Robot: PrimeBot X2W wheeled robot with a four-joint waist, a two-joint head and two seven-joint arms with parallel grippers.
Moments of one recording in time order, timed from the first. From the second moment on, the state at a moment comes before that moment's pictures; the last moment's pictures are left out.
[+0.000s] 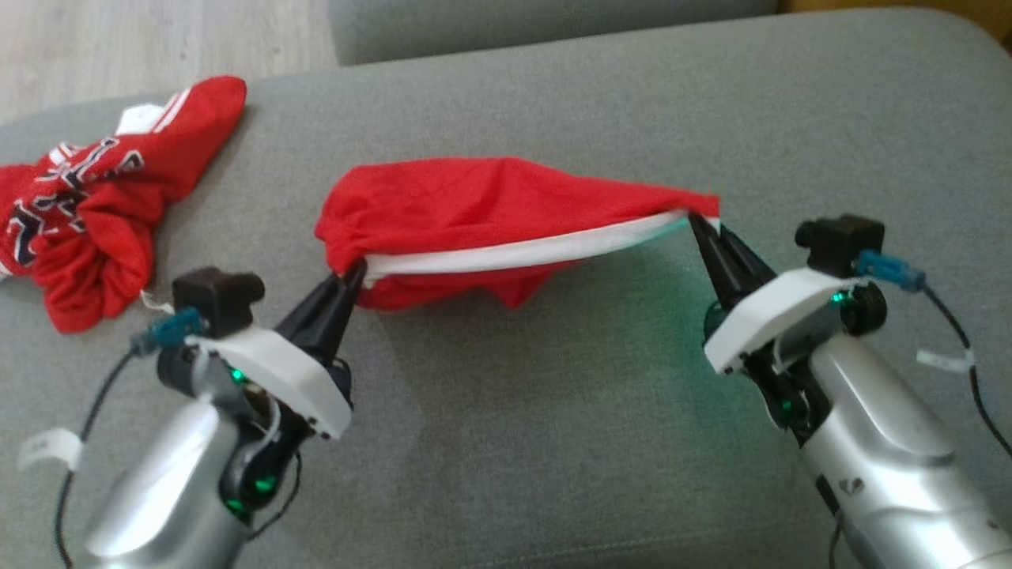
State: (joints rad) left arm -0.34 0.35 -0.54 0.24 -0.69 -0.06 -0.04; right arm -0.51 -0.20 0.47 0.60 0.63 0.13 -0.06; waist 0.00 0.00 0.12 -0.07
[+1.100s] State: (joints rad) left arm -1.65 0.26 -0.48 0.84 -0.81 -0.13 0.15; right arm -1.59 -0.35 0.63 0.72 1.01 0.13 -0.03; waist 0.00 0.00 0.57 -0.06
